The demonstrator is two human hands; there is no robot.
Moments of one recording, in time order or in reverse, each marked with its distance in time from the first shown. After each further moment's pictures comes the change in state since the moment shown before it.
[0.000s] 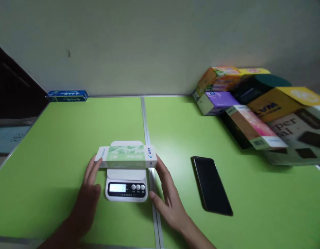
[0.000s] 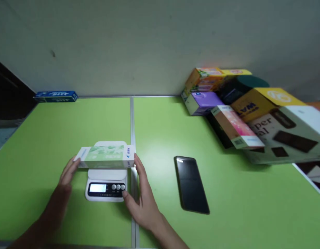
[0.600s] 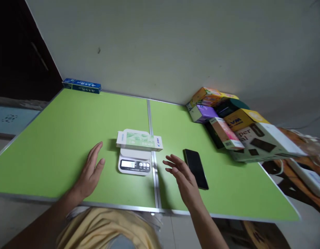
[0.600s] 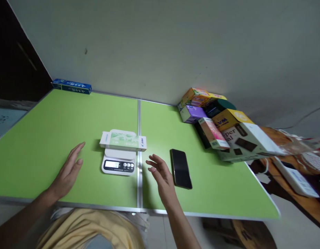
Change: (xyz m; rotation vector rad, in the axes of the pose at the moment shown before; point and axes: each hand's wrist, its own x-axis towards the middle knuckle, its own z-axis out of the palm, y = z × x) left_hand -0.042 -0.030 -0.020 -0.241 0.241 0.024; right_hand -0.031 -0.018 -0.017 0.166 0.252 0.296
